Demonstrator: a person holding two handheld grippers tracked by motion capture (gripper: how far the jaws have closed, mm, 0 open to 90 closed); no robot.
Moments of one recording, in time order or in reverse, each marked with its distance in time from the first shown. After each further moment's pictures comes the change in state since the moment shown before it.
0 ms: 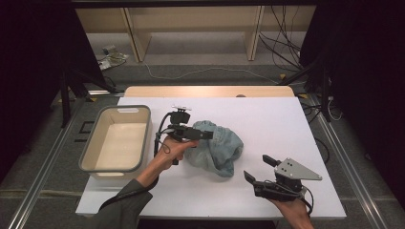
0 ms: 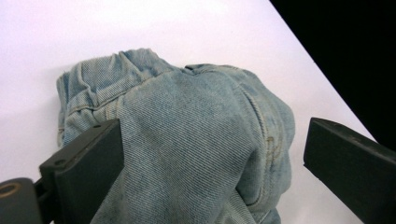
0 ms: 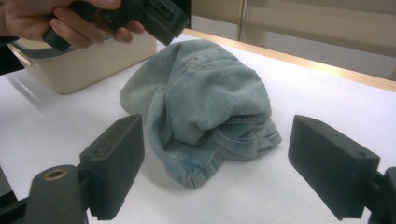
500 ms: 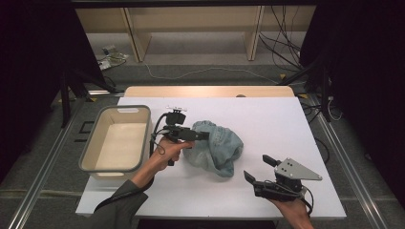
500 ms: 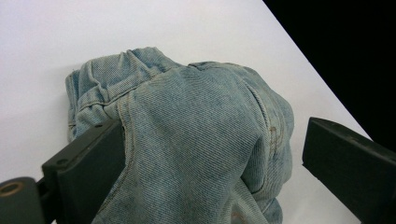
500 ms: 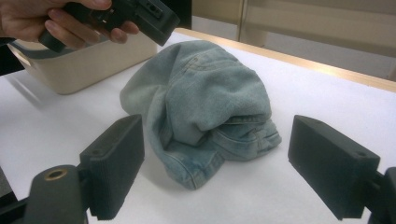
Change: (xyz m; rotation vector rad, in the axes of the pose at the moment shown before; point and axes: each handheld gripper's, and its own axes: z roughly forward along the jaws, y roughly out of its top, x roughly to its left) left arm 0.009 -0.006 -0.007 -0.008 -0.029 0.009; right arm 0.000 0.000 0.000 0.000 0.000 -0.001
